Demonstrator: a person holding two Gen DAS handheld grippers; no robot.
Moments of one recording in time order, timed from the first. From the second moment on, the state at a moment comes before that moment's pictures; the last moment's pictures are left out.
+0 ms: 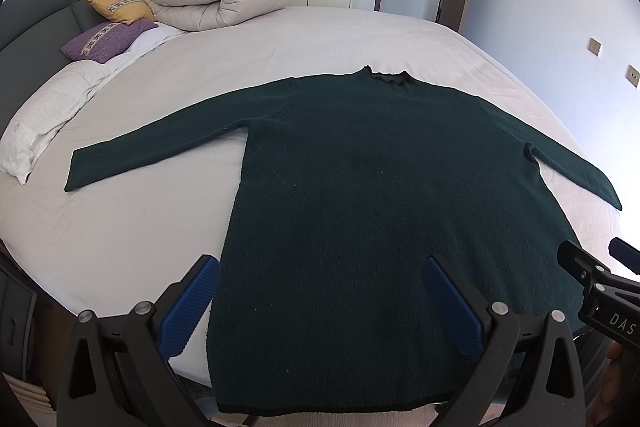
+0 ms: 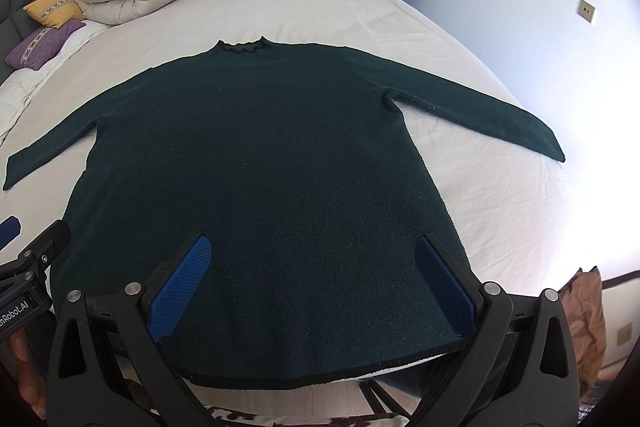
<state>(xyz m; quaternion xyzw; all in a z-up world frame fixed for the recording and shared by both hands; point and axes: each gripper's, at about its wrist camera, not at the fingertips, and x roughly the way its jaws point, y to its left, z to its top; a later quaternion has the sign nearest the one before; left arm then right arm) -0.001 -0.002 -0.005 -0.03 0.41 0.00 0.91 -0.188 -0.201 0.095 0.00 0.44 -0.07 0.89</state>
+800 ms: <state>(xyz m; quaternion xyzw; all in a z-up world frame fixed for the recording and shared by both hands) -0.005 -0.005 -0.010 -0.03 0.41 0.00 0.91 -0.188 -0.199 0.094 0.00 0.44 -0.07 0.89</state>
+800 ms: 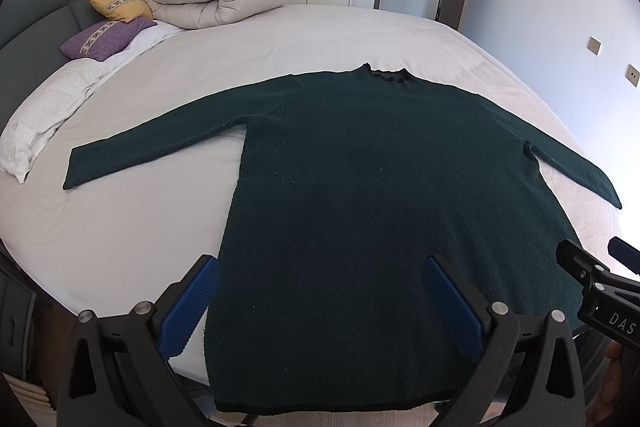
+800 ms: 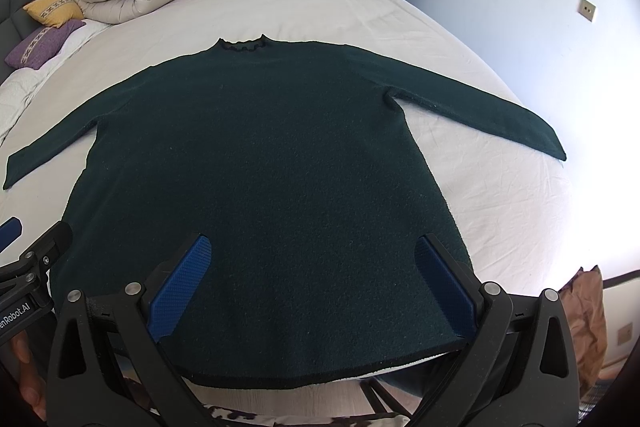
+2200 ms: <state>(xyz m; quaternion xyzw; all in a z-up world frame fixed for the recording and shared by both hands) 0.026 -0.017 -0.023 -0.01 0.43 0.00 0.90 -0.160 -0.231 0.070 0.02 0.46 -0.08 0.88</state>
